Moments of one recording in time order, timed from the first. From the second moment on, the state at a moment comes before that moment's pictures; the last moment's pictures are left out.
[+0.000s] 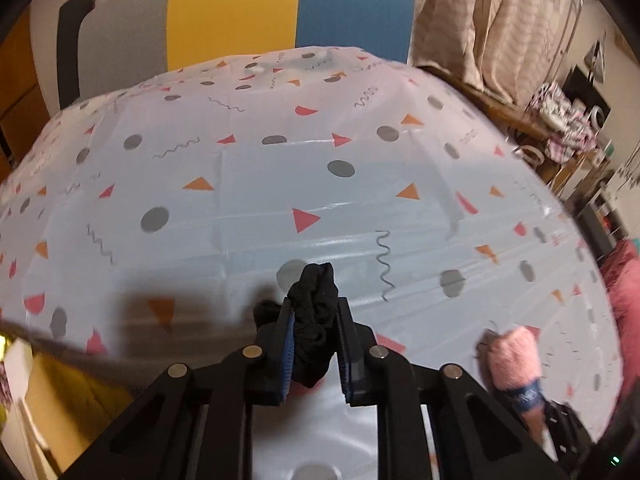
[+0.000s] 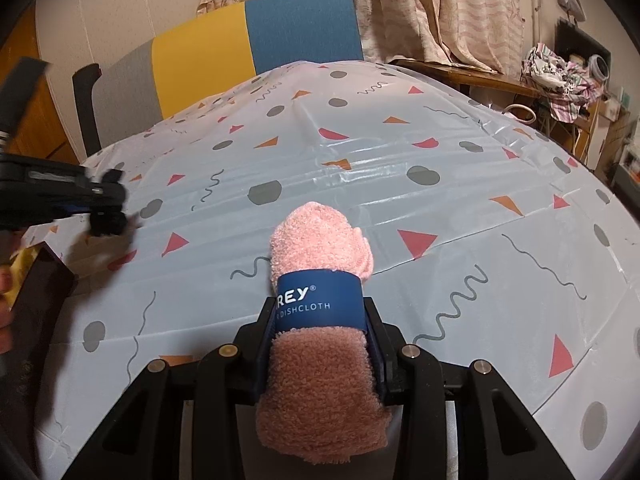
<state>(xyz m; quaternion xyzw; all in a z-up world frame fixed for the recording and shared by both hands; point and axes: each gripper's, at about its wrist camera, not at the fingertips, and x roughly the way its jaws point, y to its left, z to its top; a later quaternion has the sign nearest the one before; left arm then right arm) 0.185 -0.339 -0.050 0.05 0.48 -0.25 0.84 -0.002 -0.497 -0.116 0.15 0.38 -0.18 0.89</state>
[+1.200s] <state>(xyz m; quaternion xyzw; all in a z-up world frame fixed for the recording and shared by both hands) 0.048 -0.015 -0.018 -0.05 0.46 -0.19 0.86 0.009 -0.474 -0.115 0.07 0.40 -0.23 0.88</state>
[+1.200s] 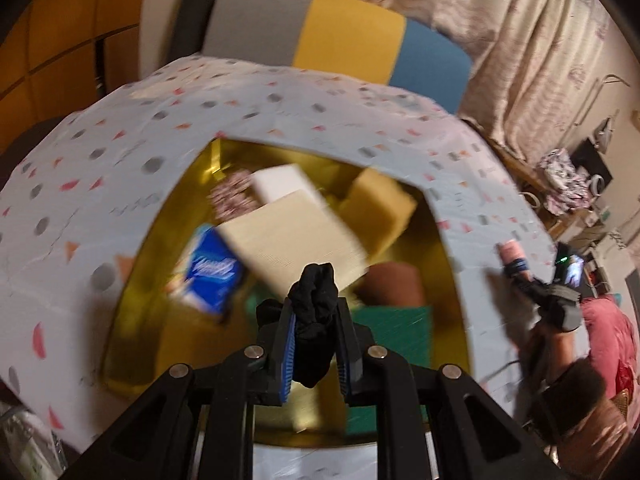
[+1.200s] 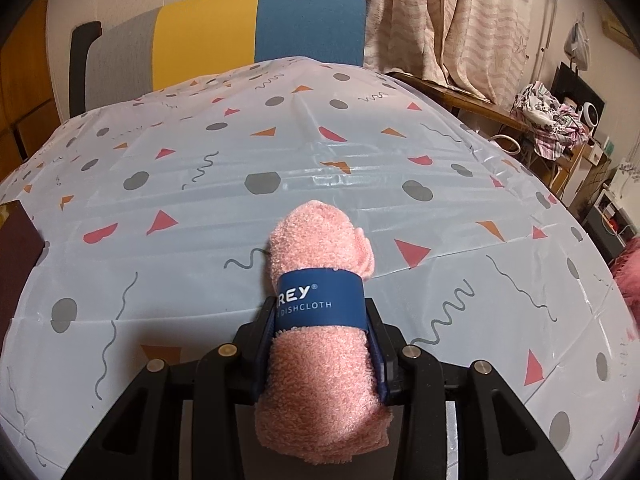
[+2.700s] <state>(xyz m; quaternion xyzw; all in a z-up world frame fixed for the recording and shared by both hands) 0.013 0.014 -0.029 -0.02 0.43 -0.19 0.88 -0.044 -0.361 -0.033 0.07 0.37 -0.13 0.92</state>
